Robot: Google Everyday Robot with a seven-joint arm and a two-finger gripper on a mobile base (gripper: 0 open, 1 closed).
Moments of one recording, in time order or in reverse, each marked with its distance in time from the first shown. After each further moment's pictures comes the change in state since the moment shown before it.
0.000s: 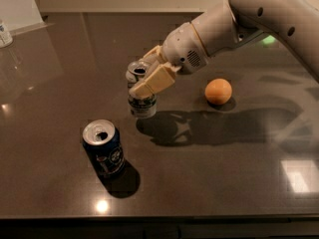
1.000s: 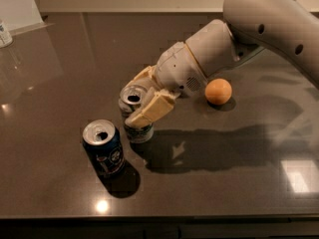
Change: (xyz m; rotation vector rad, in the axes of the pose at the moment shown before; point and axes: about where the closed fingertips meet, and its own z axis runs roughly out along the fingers) arm 0.007 0.063 0.019 -0.069 0.037 -0.160
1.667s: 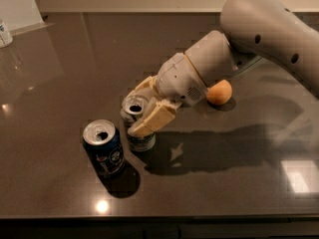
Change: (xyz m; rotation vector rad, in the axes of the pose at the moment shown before) arm 0.015 0.012 0.010 -0.041 0.009 0.012
